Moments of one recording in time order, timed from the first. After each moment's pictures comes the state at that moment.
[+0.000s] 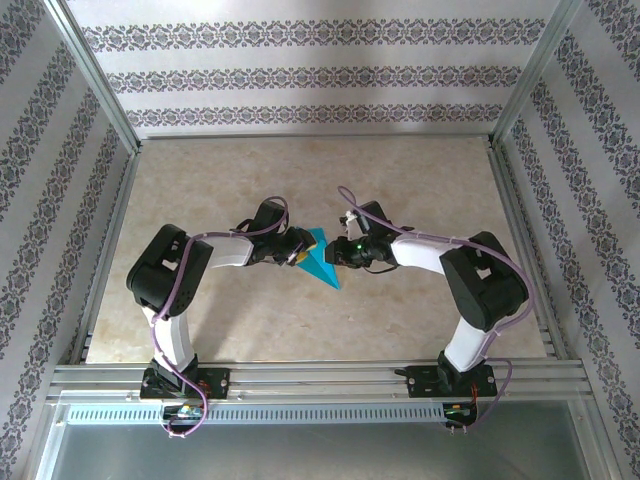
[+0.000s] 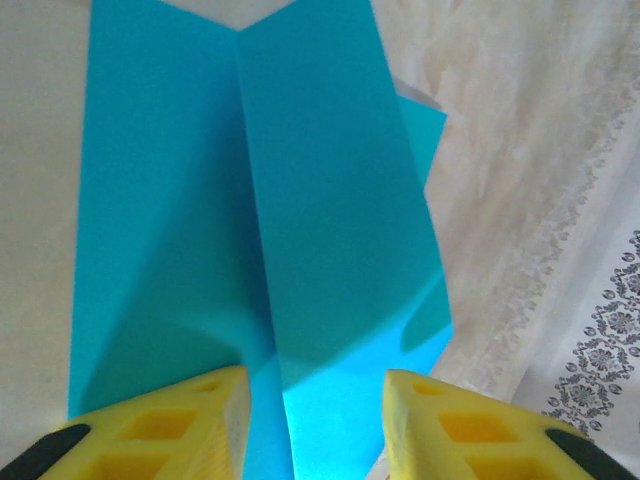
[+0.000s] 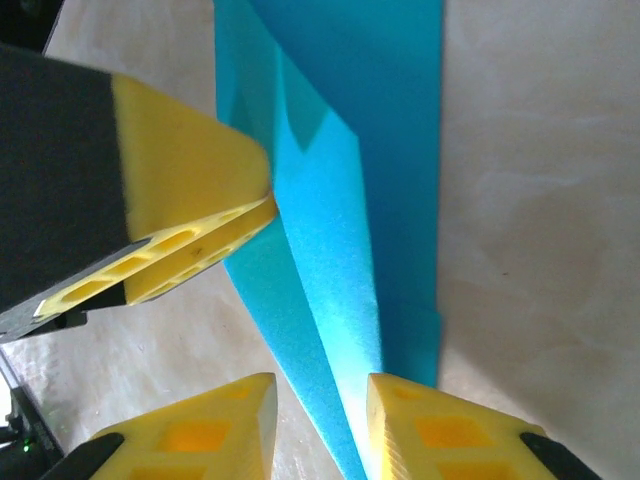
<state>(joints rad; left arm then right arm) -0.47 1.88 0.94 0.09 0.45 -1.19 0.50 1.75 0.89 -0.12 -0.54 0.60</state>
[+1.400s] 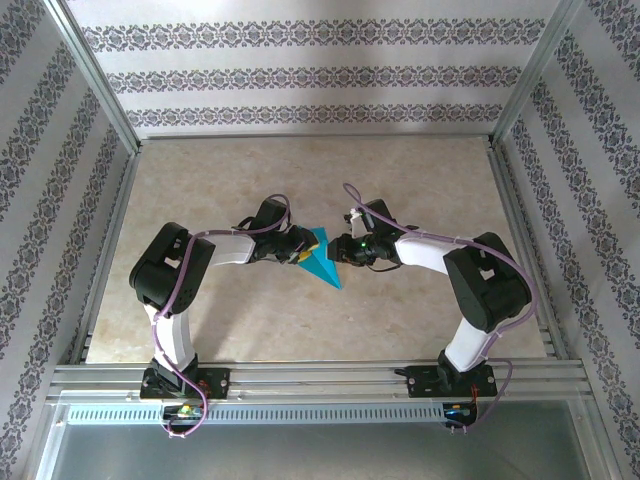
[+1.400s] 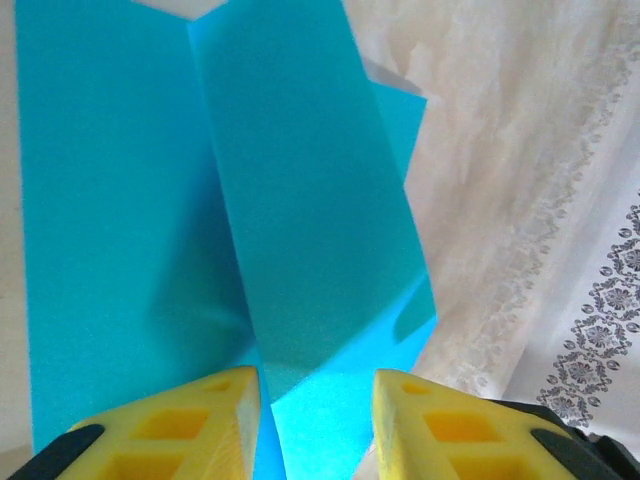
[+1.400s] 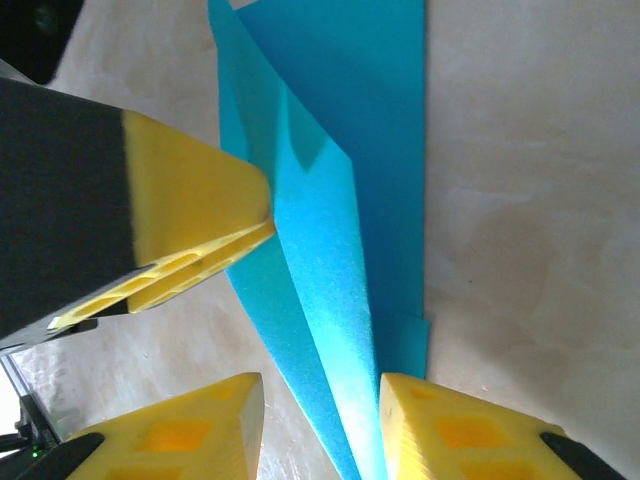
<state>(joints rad) -0.47 1.89 0.97 0.08 0.48 -1.16 0.47 1.73 0.88 -0.11 -0.54 0.60</state>
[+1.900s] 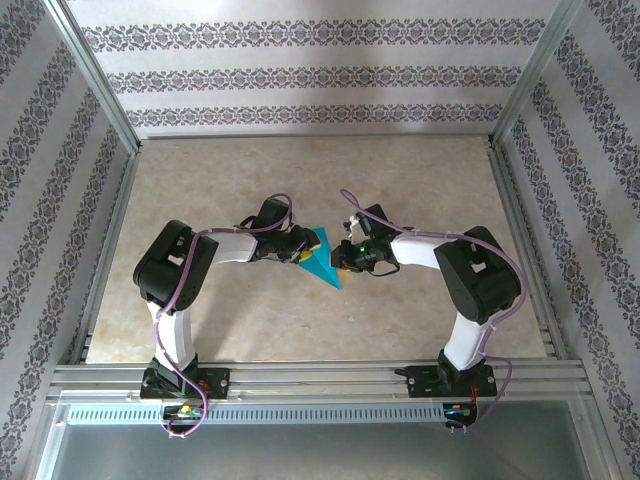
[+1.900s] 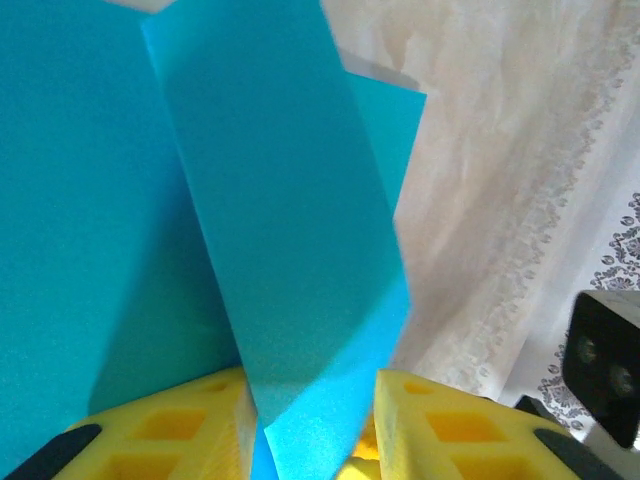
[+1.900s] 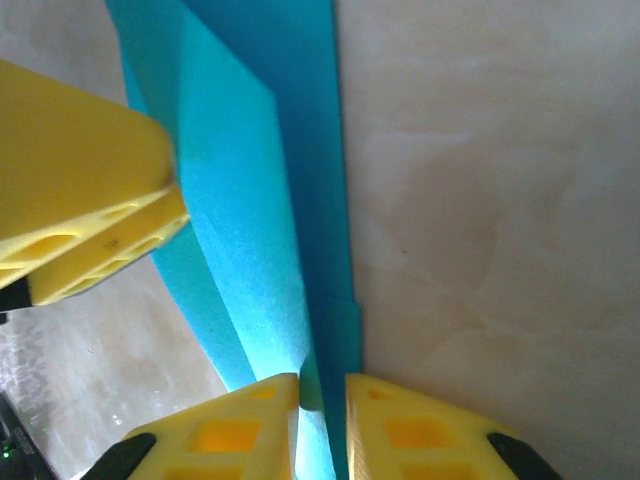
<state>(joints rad) -0.46 1.92 0.99 0.09 0.51 -1.14 0.47 1.80 0.89 -0.14 -0.54 0.60</state>
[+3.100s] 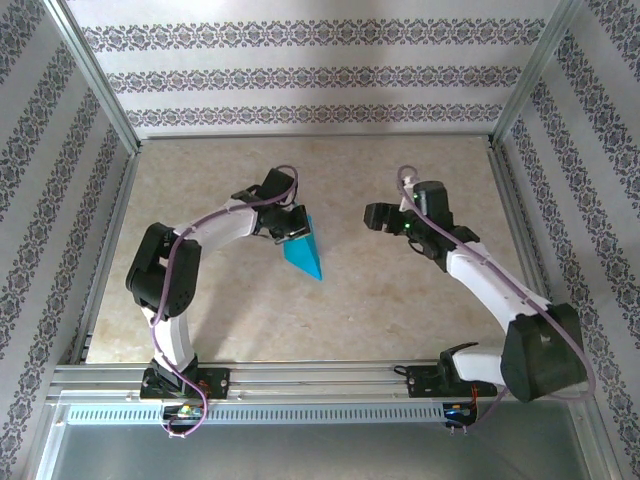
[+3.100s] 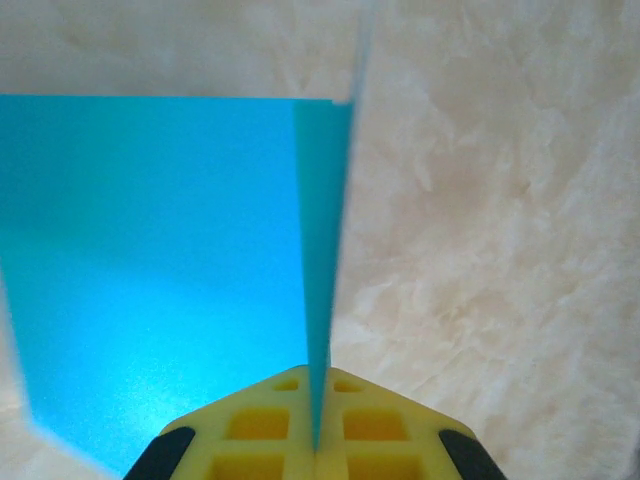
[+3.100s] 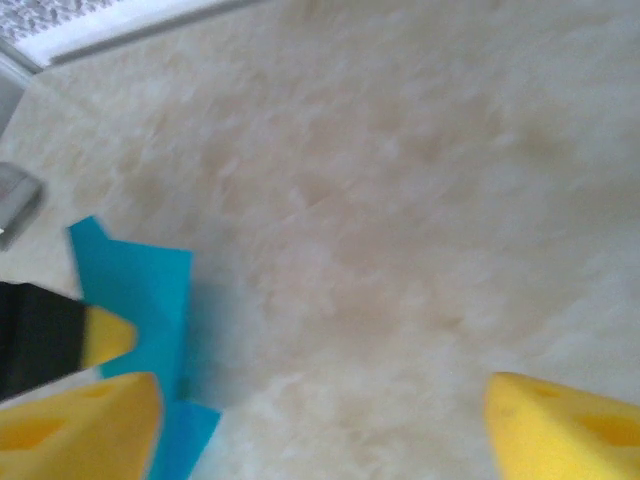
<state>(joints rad) -0.46 1.86 1.36 -0.56 0.29 -0.74 0.27 1.26 0.84 -0.20 -0.22 0.38</state>
